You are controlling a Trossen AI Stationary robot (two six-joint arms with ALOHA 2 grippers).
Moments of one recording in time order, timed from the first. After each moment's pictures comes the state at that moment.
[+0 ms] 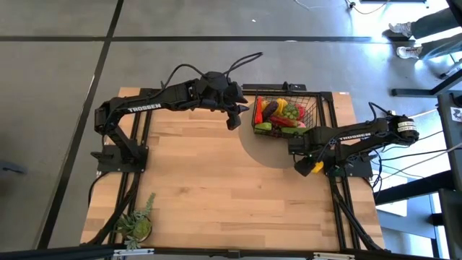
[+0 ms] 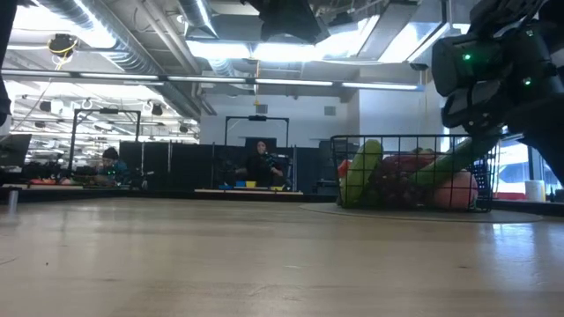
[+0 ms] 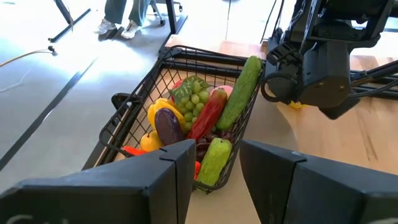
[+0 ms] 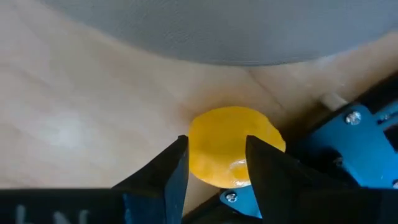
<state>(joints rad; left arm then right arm) 0.26 1.64 1.62 -0.40 -0.05 0.03 -0.03 1.25 0.66 -1.17 -0.10 0.78</state>
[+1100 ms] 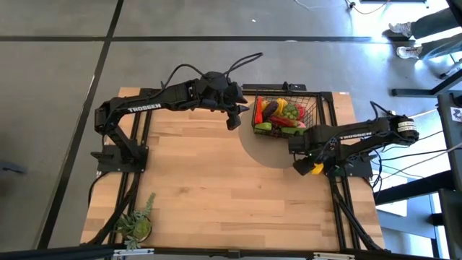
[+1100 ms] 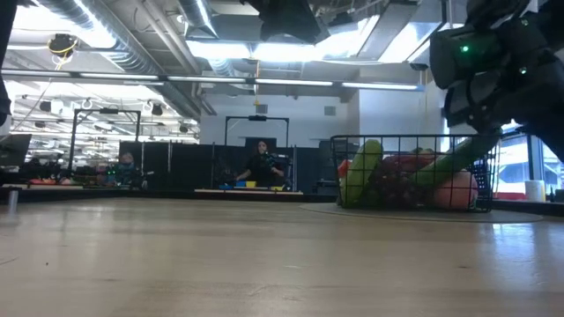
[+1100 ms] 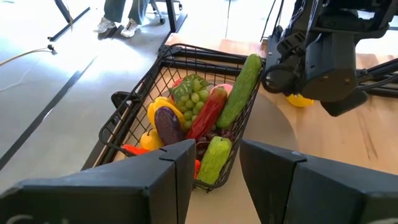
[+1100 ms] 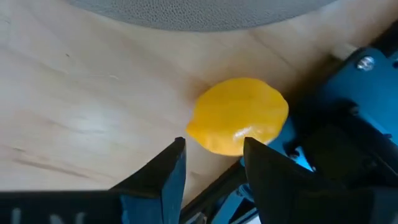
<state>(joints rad) 0.26 1.64 1.62 -0.40 -0.05 0.03 -0.03 1.25 0.71 -1.25 -0.19 0.94</state>
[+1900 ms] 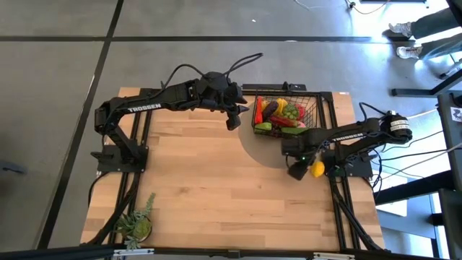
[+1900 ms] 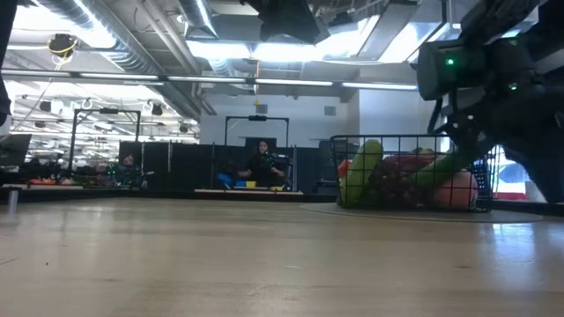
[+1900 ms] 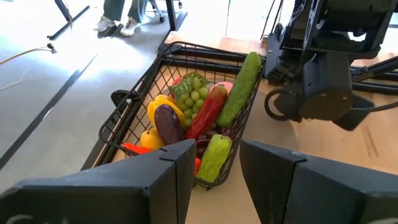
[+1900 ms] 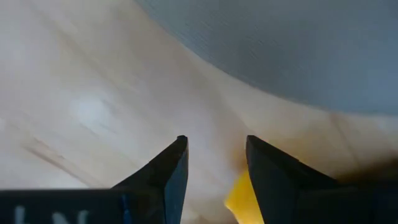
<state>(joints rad) 0.26 1.64 1.62 -0.41 -0.05 0.04 -0.02 1.34 0.66 -0.98 -0.22 0.64</state>
